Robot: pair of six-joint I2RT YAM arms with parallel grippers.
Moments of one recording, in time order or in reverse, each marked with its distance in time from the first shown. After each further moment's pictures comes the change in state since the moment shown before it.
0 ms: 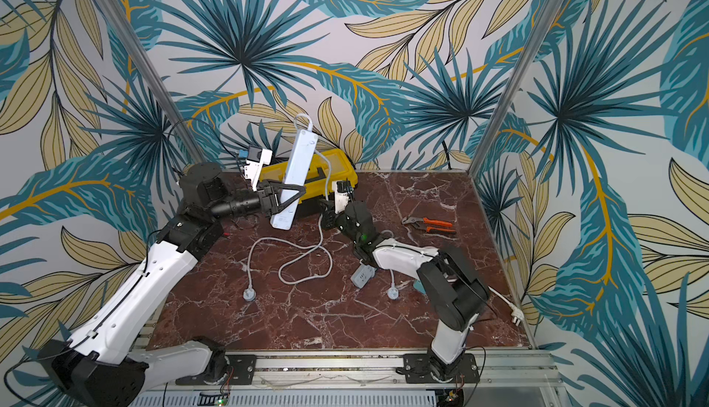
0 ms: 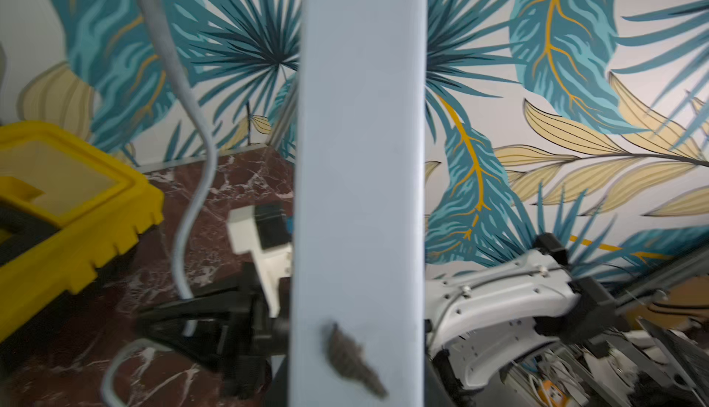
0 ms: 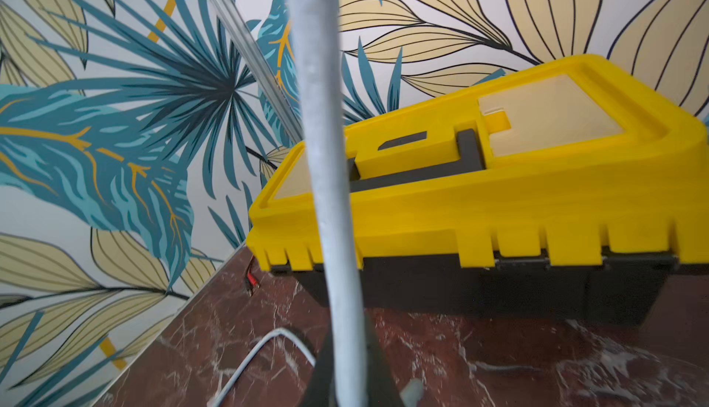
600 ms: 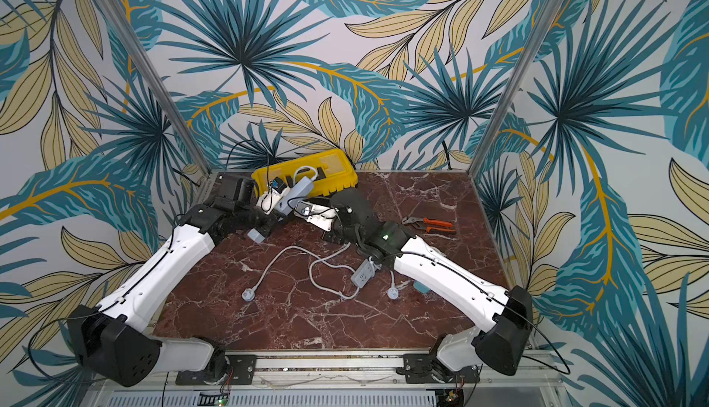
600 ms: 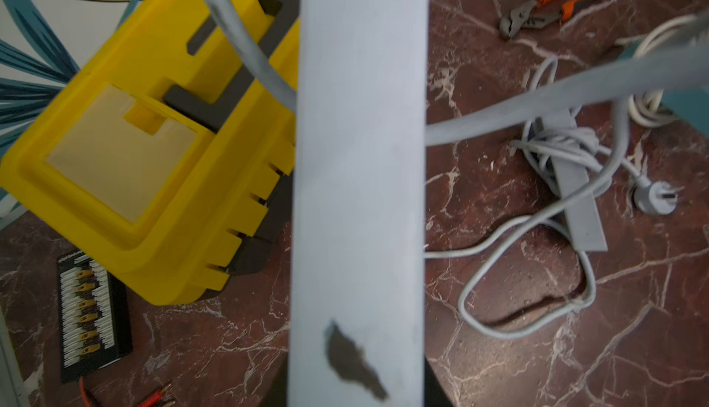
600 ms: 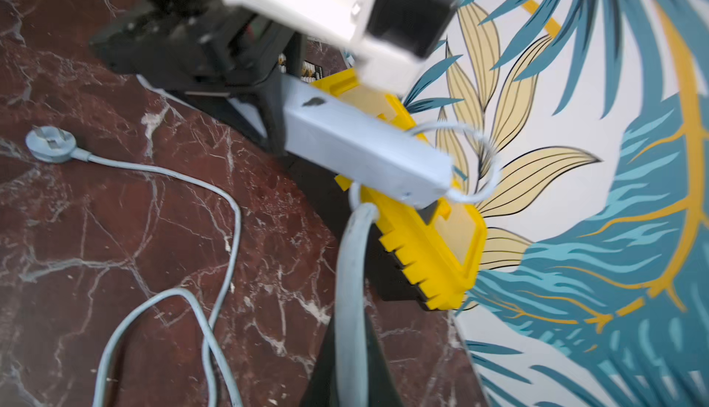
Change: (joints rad) left arm -0.021 0.148 -0.036 -0.488 -0.523 0.726; right arm 0.165 -0.239 0.454 -1.009 0.179 -1.032
